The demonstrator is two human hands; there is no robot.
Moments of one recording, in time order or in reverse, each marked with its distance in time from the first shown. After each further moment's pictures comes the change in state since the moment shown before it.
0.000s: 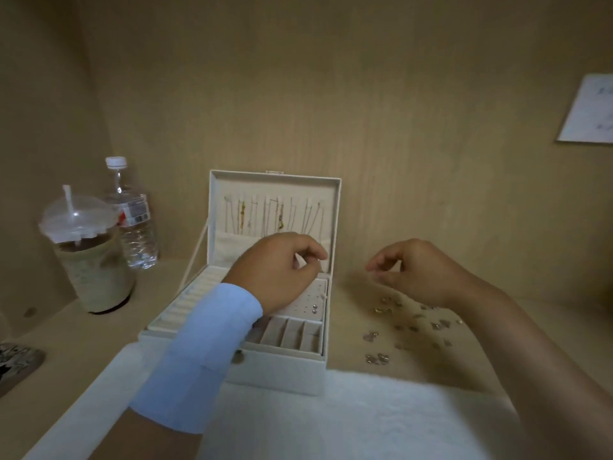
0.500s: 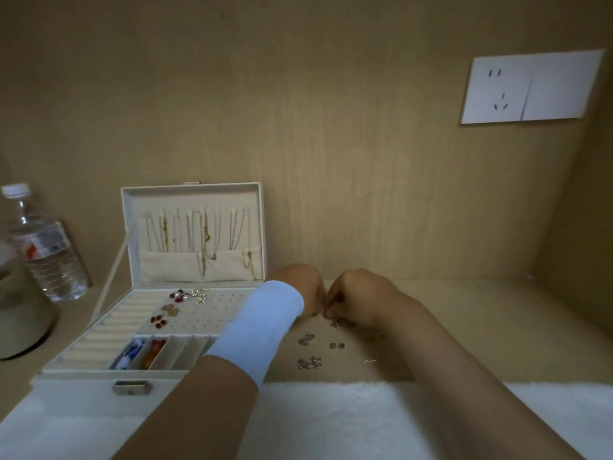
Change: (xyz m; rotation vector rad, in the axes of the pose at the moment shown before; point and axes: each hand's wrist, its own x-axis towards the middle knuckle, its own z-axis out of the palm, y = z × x) left_hand 0.076 0.055 0.127 0.489 -0.551 -0.157; right_hand -0.007 0.054 0.024 -0.213 -0.160 0.145
